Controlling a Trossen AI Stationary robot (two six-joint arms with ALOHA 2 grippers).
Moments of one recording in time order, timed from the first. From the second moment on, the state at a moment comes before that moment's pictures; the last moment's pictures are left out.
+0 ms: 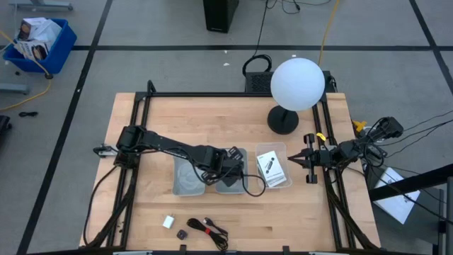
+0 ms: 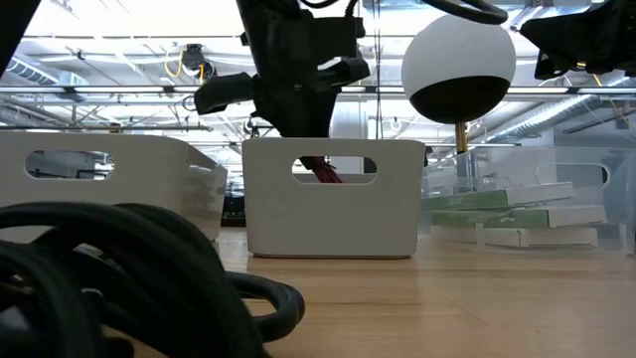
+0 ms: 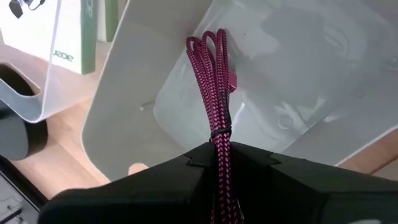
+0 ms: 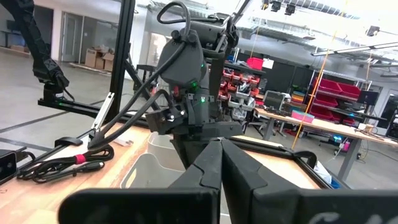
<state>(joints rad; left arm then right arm) -0.18 2.01 1.62 -0.88 -0.26 0.79 0.49 0.17 0.04 0.29 0.45 -0.28</state>
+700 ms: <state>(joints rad) -0.19 2.01 1.62 -0.86 -0.45 0.77 0.49 0.17 0.04 0.30 0.45 -0.27</state>
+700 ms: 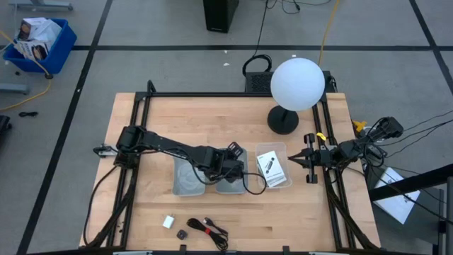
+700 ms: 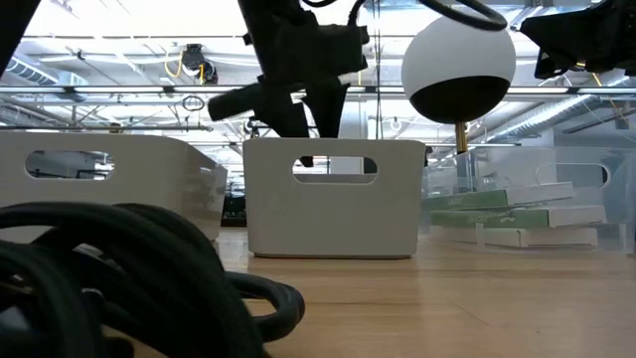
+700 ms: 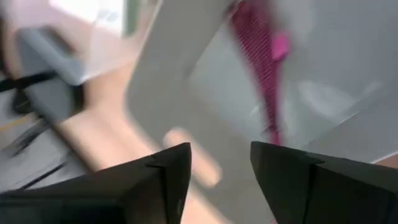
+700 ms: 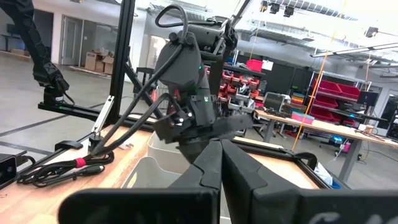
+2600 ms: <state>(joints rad) -0.11 1.98 1.45 -0.73 -0.20 0.62 0.49 0.17 0.04 0.30 0.45 -0.25</state>
